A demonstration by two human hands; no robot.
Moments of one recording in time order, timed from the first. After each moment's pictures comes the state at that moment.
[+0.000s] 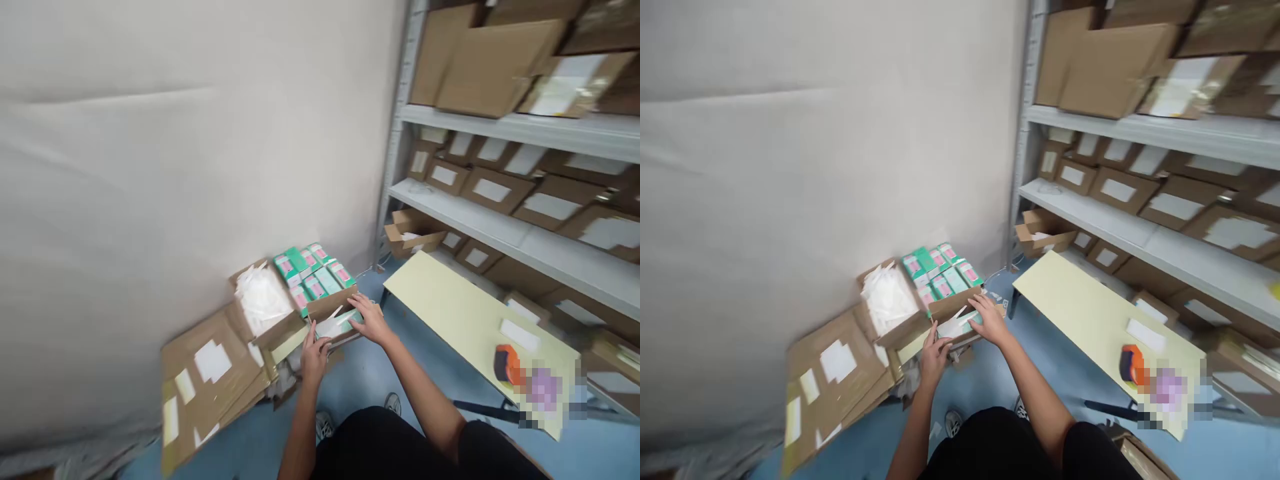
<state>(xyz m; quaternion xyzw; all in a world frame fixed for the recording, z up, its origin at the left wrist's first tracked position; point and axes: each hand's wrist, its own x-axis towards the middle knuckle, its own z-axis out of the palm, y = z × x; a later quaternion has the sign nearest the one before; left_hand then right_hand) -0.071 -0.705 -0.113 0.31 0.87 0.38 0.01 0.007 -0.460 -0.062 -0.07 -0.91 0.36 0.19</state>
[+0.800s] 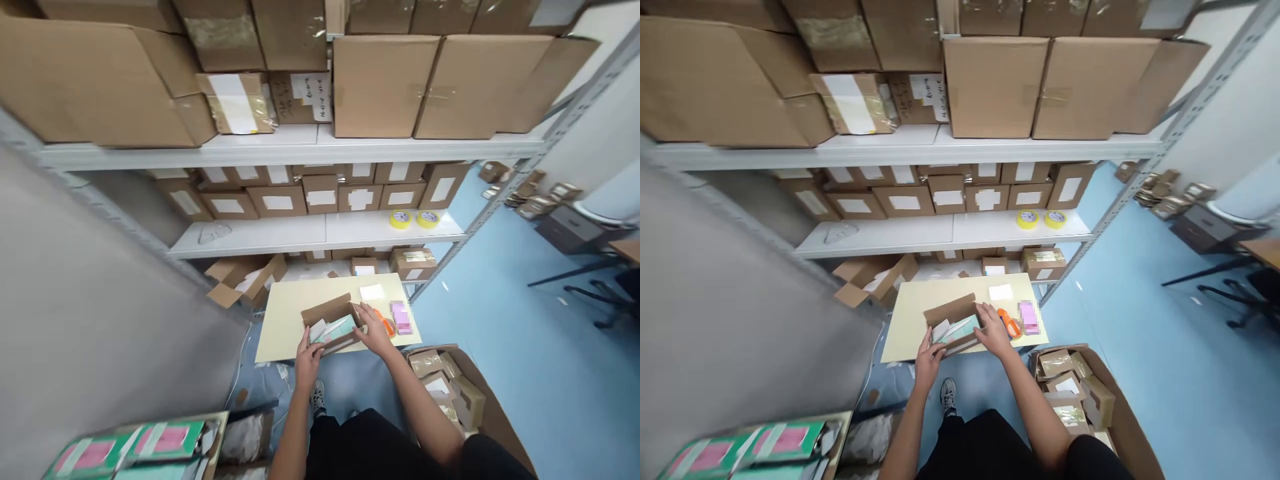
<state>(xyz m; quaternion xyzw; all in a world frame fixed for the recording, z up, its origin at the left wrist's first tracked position) 0.035 -0.261 -0.169 0.65 0.63 0.36 0.24 0.310 -0.209 -0.106 -0.55 -0.73 0.23 0.34</state>
